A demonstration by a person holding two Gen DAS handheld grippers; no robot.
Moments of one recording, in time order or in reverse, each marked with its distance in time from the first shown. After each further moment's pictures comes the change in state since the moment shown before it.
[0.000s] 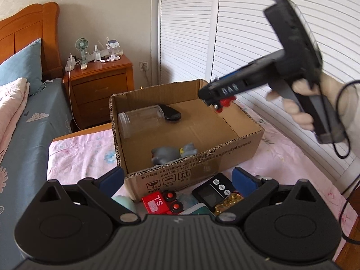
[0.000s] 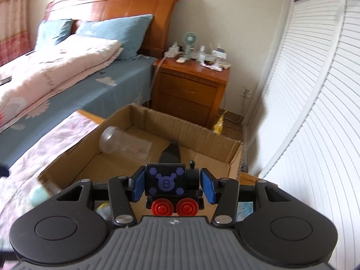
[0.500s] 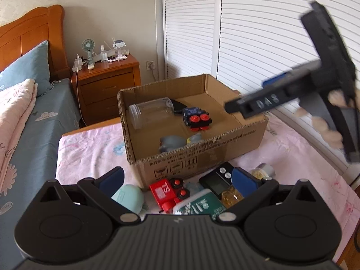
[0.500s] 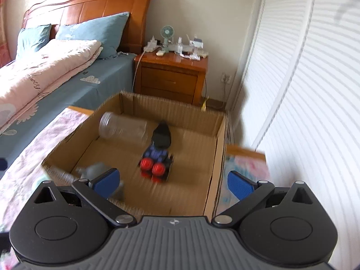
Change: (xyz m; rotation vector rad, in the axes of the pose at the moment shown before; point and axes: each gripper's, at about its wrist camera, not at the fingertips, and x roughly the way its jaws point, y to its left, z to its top) left arm -0.009 -0.003 -0.018 0.014 0.011 0.051; right arm -0.044 0.016 -0.052 0.109 0.047 -0.057
